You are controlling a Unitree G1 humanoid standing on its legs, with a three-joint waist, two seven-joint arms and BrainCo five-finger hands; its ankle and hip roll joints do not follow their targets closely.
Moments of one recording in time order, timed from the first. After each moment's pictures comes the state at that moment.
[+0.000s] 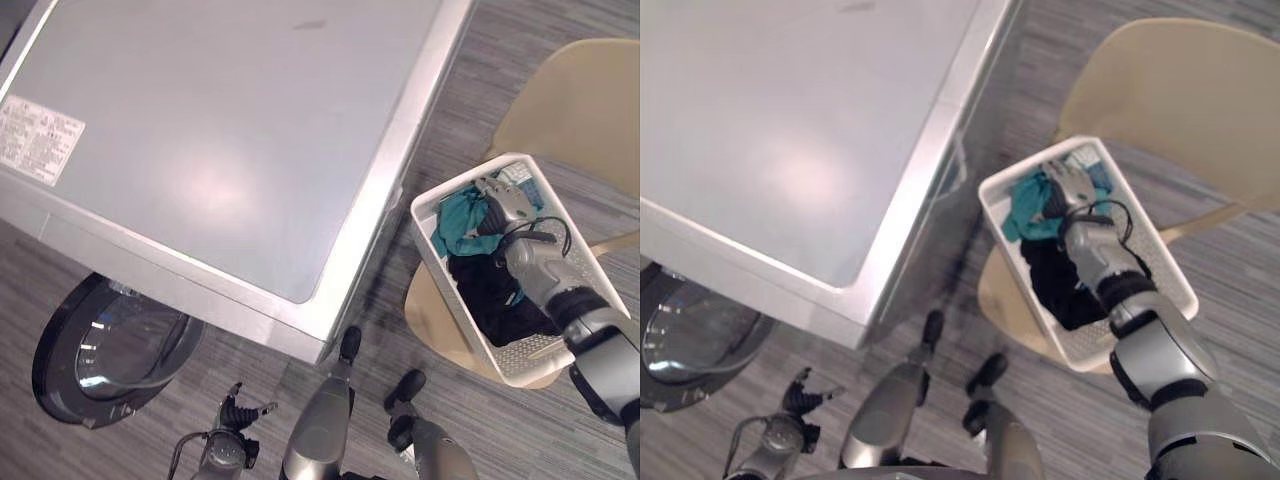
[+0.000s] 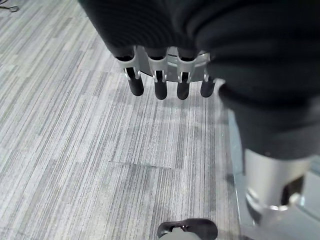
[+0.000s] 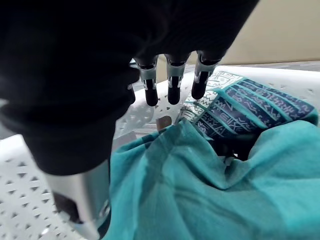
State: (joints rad) left arm 0.00 0.32 -0.24 0.95 -0.08 -0.13 0.21; right arm -0.93 -0.60 0.61 0.97 -0.47 0.01 -0.33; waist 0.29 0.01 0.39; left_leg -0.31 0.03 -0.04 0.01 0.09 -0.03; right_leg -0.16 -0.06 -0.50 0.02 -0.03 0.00
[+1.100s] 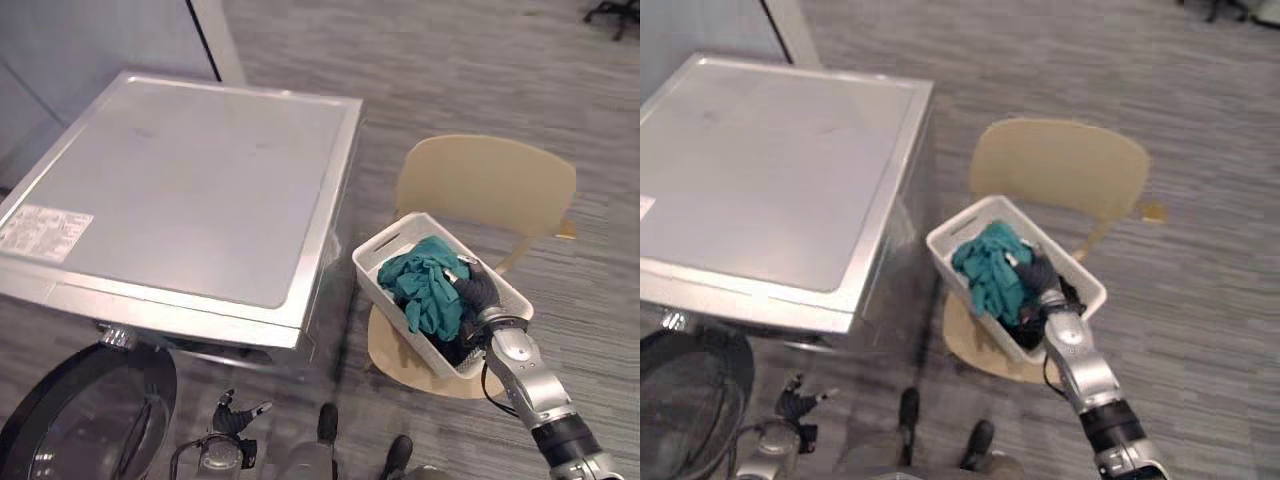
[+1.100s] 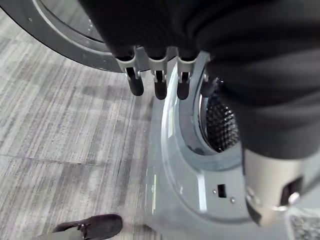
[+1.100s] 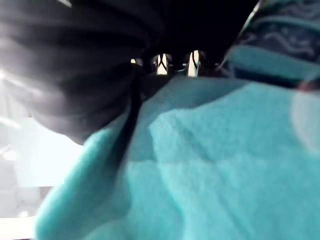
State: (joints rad) left arm 0.07 0.28 -0.11 0.86 -0.11 -0.06 0.18; right arm -0.12 -0.38 0.20 0.07 0.32 -0.06 -0.08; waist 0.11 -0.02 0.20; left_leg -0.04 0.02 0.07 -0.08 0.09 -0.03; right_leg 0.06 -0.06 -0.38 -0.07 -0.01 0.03
